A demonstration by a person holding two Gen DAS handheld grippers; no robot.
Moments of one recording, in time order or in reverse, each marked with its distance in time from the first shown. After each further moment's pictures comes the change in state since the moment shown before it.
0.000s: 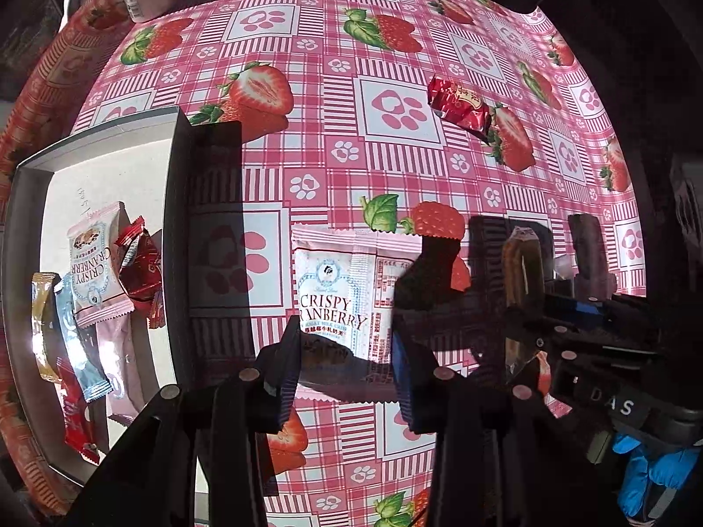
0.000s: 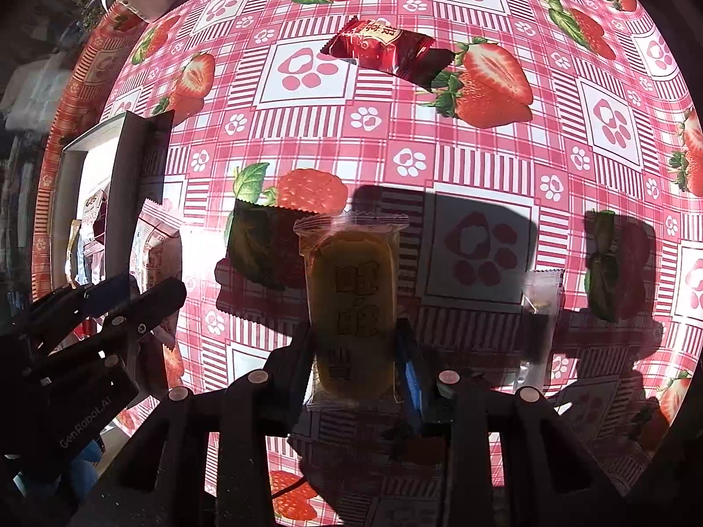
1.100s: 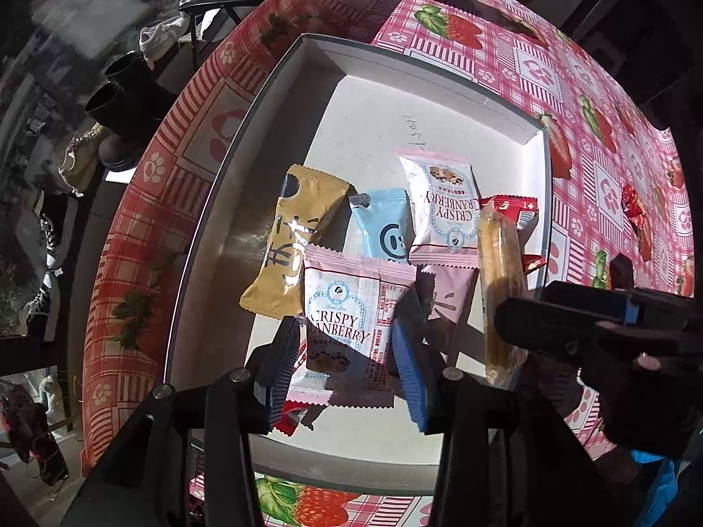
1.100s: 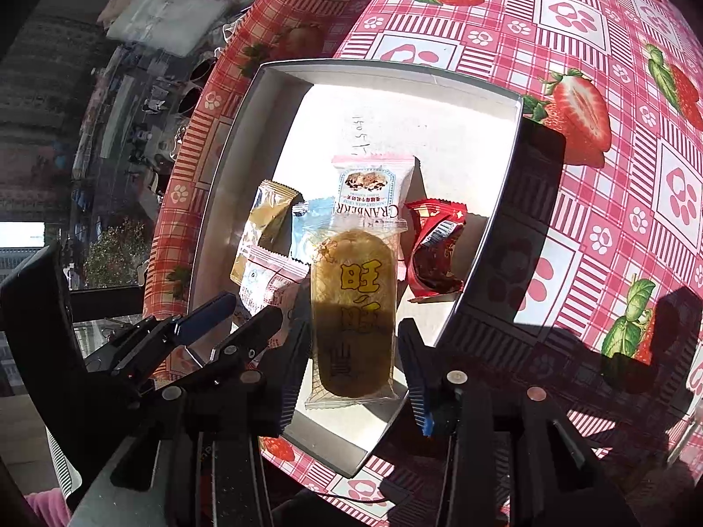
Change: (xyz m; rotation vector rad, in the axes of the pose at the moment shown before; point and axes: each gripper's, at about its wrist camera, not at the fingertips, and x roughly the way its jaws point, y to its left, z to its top) left arm -0.038 0.188 -0.058 -0.340 -0.034 0.171; right arm 0.041 0.239 0.014 -0.281 0.070 0.222
